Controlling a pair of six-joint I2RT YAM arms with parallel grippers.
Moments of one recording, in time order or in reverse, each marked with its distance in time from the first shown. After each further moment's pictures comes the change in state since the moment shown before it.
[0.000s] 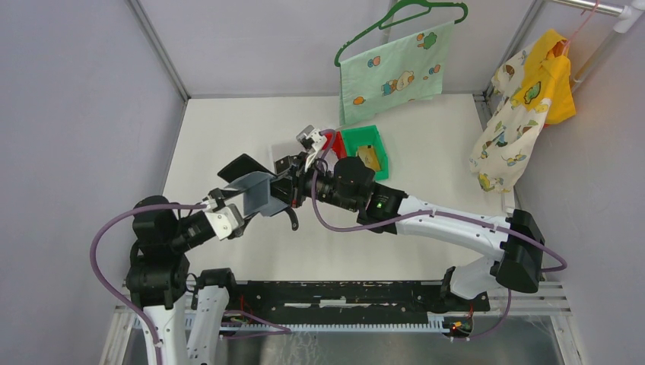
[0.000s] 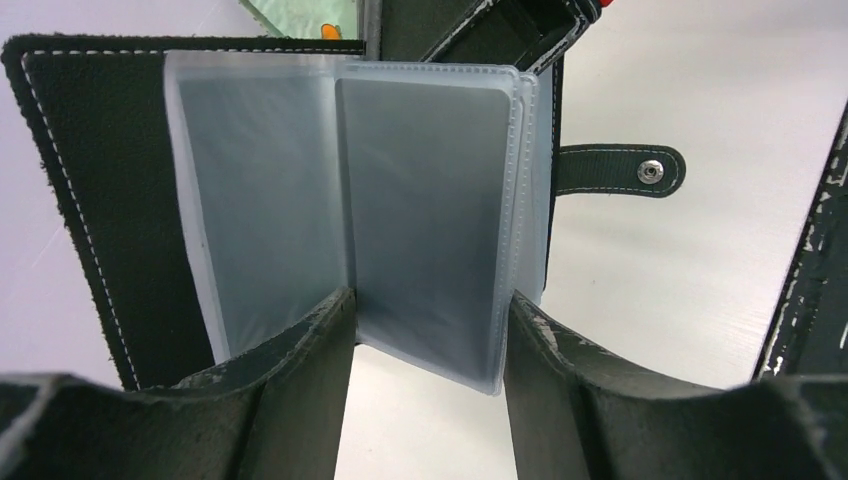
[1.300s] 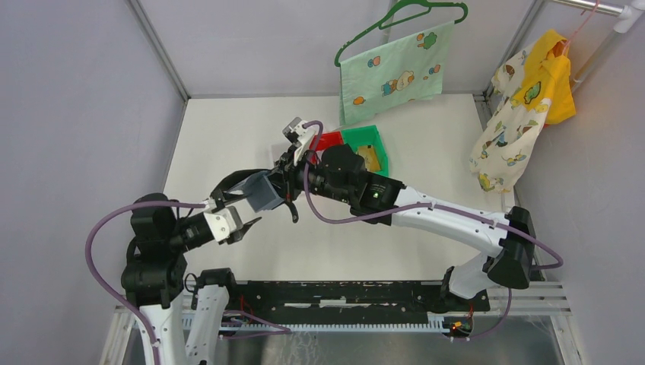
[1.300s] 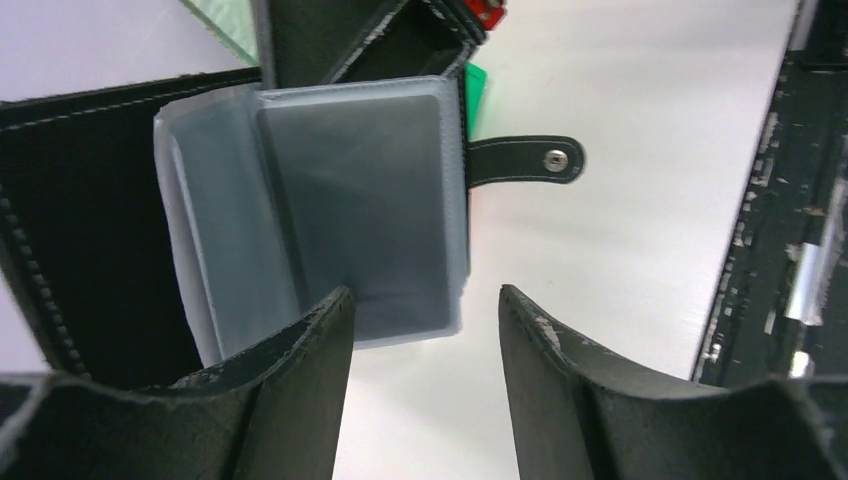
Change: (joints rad) left arm 0.002 0.064 0.111 -0.219 0.075 0.099; right arm 0.003 0.054 0.187 -0.224 0.015 -0.116
